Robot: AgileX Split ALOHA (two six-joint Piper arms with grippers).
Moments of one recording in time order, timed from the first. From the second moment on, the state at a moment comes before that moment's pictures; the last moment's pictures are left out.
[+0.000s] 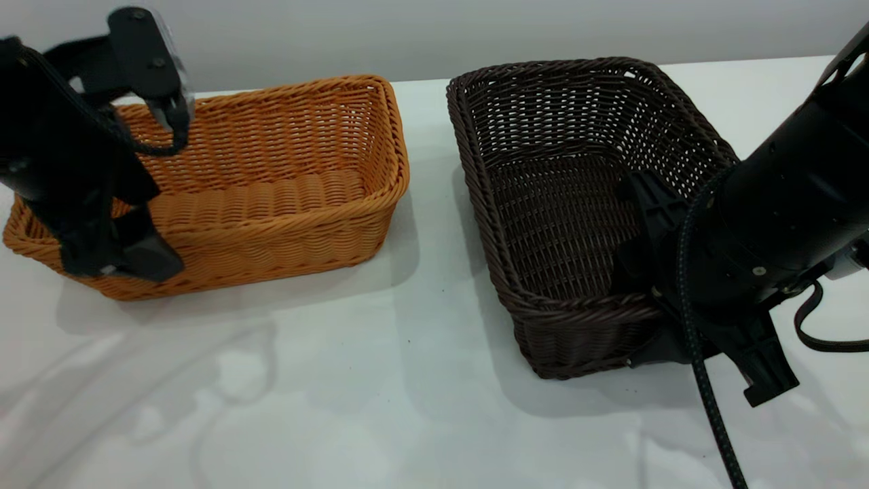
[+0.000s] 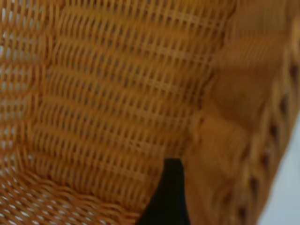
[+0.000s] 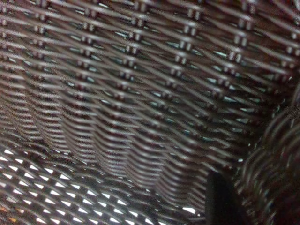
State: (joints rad) left arm -0.20 1.75 -0.78 -0.23 0.25 1.18; right arm 0.49 1.90 -0.67 1.30 0.12 0.38
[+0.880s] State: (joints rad) left arm -0.22 1.84 -0.78 -0.26 0.29 1.33; right arm 0.45 1.81 -0.67 1.29 0.05 0.33
